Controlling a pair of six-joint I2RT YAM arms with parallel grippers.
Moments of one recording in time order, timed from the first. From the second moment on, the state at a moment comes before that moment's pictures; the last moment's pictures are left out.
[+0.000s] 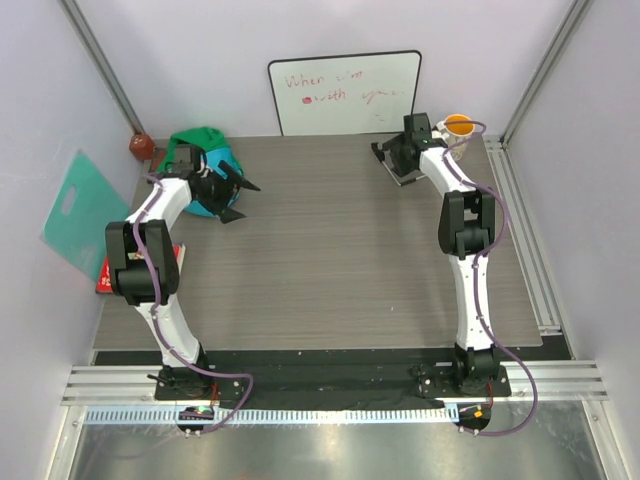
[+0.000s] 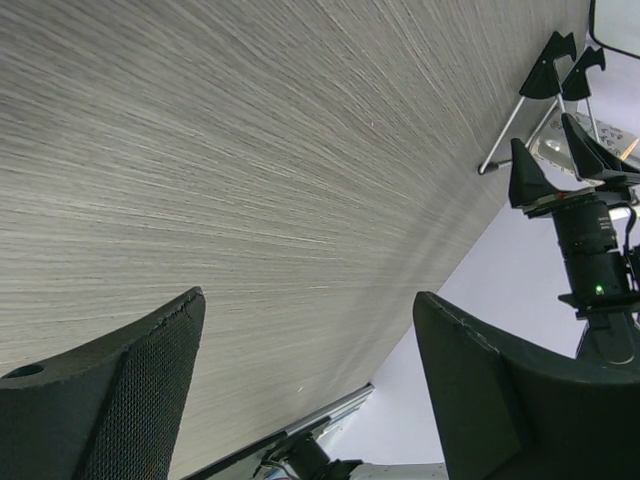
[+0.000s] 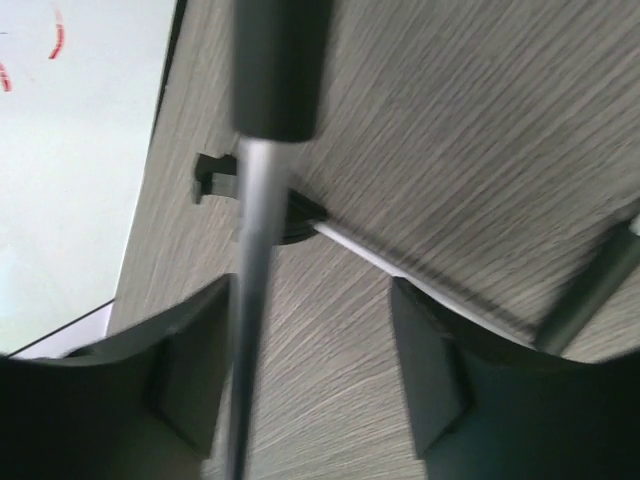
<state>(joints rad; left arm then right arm) 0.03 1.89 1.44 -0.53 0.52 -0.91 0.14 2.50 2.21 -0.49 0.07 1.16</state>
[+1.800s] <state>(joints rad) 0.03 1.88 1.44 -0.49 0.58 -0.97 0.03 1.70 1.11 -0.33 -0.12 0.82</state>
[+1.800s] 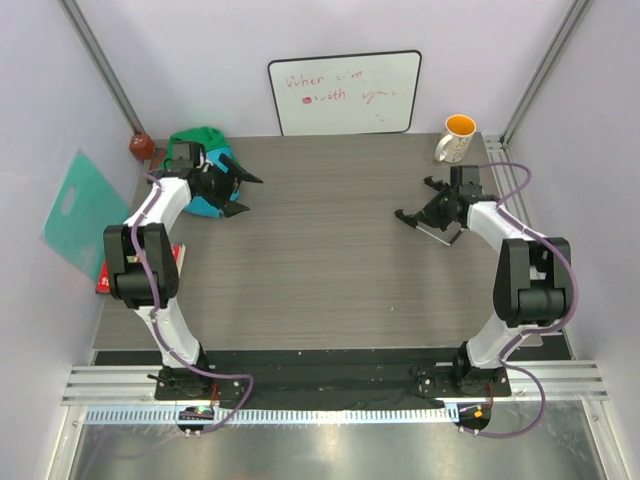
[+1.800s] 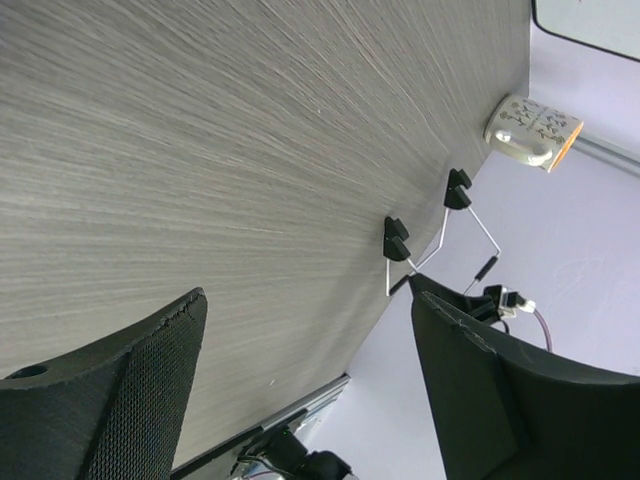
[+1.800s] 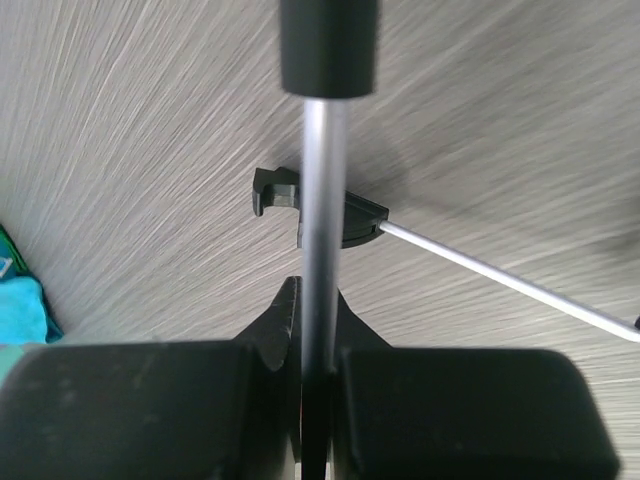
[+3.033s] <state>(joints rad) -0.08 1.77 1.43 -0.57 0.54 -0.91 -0.30 1.43 0.78 -0.22 -0.21 0.74</state>
